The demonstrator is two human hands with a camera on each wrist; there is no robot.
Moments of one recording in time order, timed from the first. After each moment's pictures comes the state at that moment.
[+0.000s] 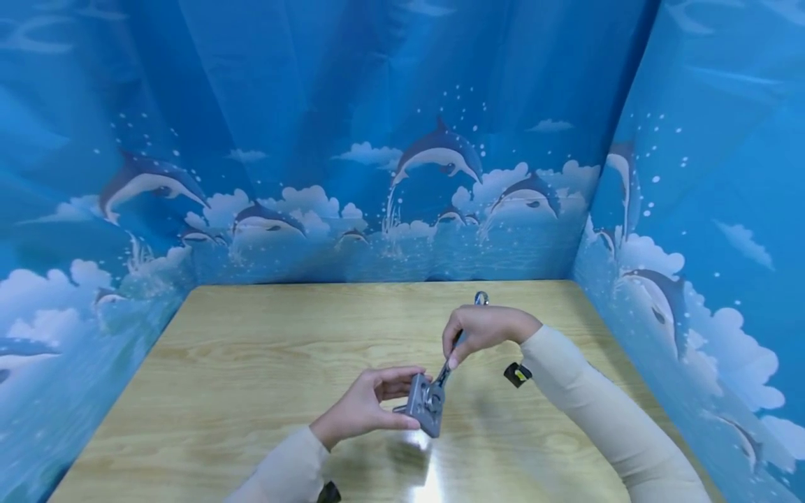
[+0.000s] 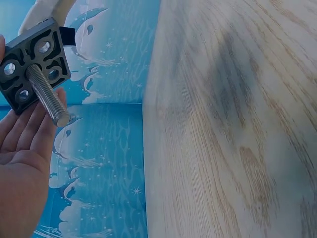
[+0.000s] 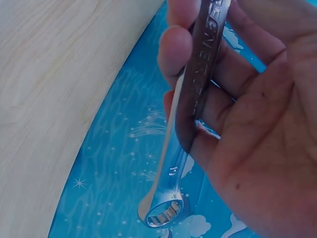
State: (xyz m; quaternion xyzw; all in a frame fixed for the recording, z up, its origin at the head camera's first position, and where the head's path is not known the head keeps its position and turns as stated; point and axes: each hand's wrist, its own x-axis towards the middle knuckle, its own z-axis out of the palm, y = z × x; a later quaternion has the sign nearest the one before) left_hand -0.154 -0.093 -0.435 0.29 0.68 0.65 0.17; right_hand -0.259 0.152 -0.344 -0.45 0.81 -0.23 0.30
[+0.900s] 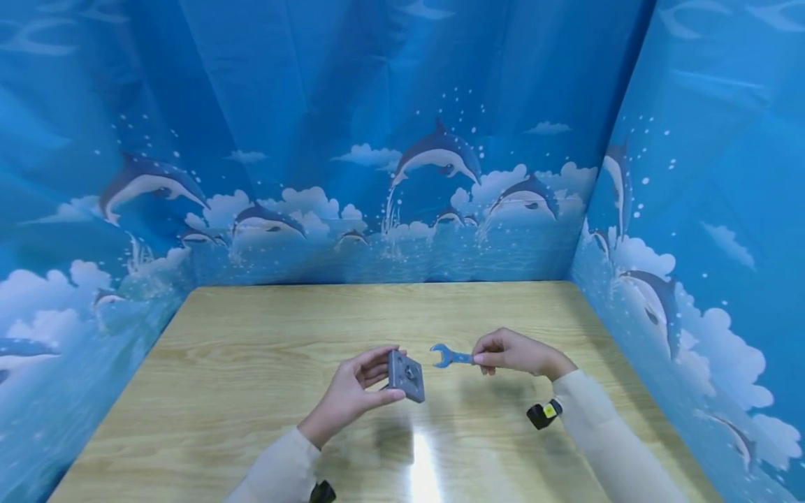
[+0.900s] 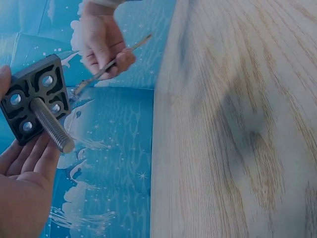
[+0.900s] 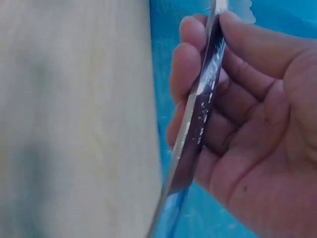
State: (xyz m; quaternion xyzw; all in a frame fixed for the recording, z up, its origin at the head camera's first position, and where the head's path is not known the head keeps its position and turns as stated) left_hand -0.157 -0.105 -0.433 0.16 0.70 0.69 0.09; right_hand -0.244 0.222 -0.416 -0.29 0.80 -0.43 0.29
